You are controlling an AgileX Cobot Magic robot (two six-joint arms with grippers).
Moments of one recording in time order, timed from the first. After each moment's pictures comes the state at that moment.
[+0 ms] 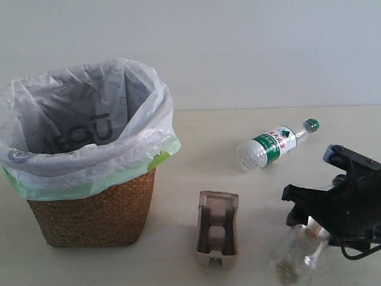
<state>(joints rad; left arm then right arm) 0.10 0.00 0.00 -0.02 0.31 0.06 0.24 1.68 -0.64 0.73 0.19 -0.12</state>
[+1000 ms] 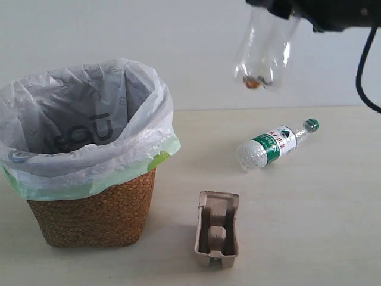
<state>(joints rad) 0.10 0.00 0.00 -0.02 0.31 0.06 0.49 1.23 -1.04 0.72 0.04 -0.43</state>
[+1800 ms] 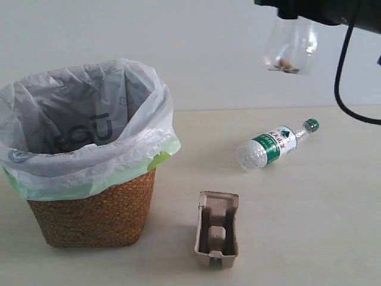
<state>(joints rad) 0.10 0.00 0.00 -0.02 0.31 0.06 0.56 1.32 -1.04 1.39 -0.45 -1.34</state>
